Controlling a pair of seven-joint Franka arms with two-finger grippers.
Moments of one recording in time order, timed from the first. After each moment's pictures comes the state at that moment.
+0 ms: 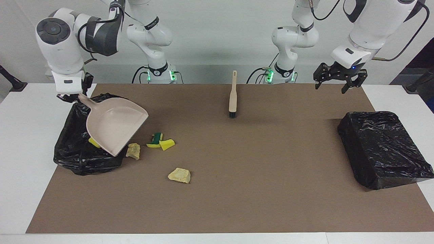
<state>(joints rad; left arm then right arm) -0.15 0.03 0.00 -1.48 -0.01 1.45 0.13 -0.12 0.02 0.06 -1.74 -0.32 1.58 -0.99</state>
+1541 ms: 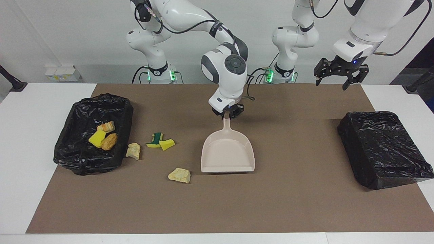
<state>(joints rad) -0.15 0.01 0.00 -1.47 -0.01 1.44 0.14 0.62 0.51 0.06 -1.45 0.03 1.86 0.71</state>
